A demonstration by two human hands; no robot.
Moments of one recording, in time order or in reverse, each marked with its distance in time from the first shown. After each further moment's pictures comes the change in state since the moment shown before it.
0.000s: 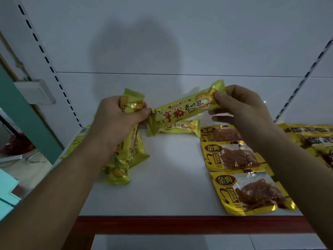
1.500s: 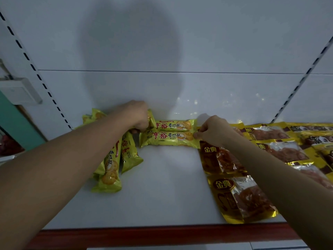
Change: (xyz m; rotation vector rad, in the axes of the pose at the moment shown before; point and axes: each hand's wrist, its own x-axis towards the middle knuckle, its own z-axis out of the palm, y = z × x) left_hand 0.108 -0.039 0.063 1.306 -0.451 -0.091; right_hand 0.056 0.090 0.005 -1.000 -0.185 0.273
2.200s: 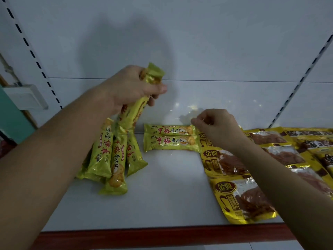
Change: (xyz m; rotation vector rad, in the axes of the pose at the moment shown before) left_hand -0.067 -0.021 -0.077 -1.067 0.111 0.363; right_hand -0.041 -0.028 -0.022 0.204 0.273 -0.247
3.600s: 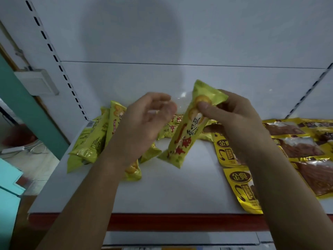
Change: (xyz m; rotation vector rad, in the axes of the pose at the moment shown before) left_hand -0.088 -0.065 0.041 -0.208 0.140 0.148; right_hand -0.048 -0.065 0.001 0.772 -0.070 0.048
